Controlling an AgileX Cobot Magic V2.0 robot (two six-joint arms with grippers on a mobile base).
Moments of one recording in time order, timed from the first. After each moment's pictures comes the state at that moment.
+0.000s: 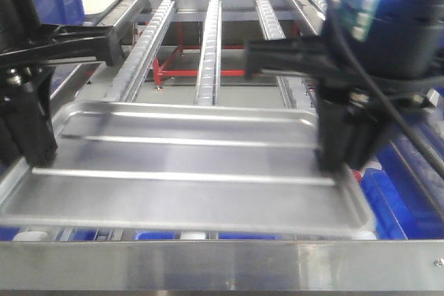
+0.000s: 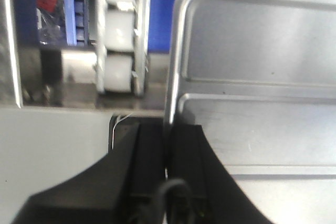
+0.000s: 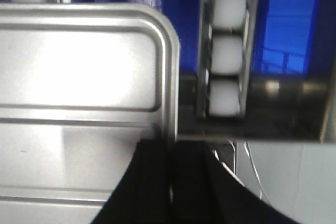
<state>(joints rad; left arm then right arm) -0.75 1.40 -0.98 0.11 0.95 -0.74 0.68 1.43 -0.96 -0.14 0.85 0.88</state>
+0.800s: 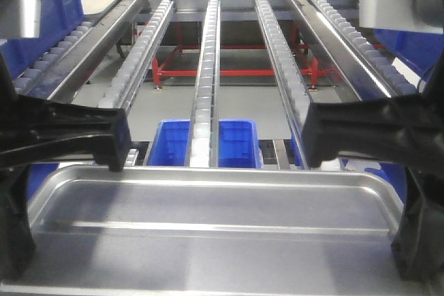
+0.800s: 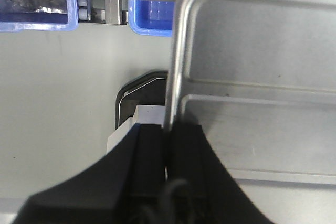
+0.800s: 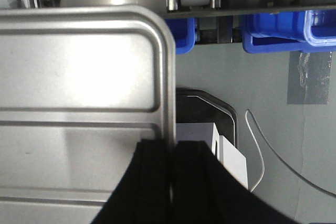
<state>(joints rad) -1.07 1.32 -0.84 0.21 0.99 -1.11 0.94 1.22 -0.72 -0.22 0.87 1.22</state>
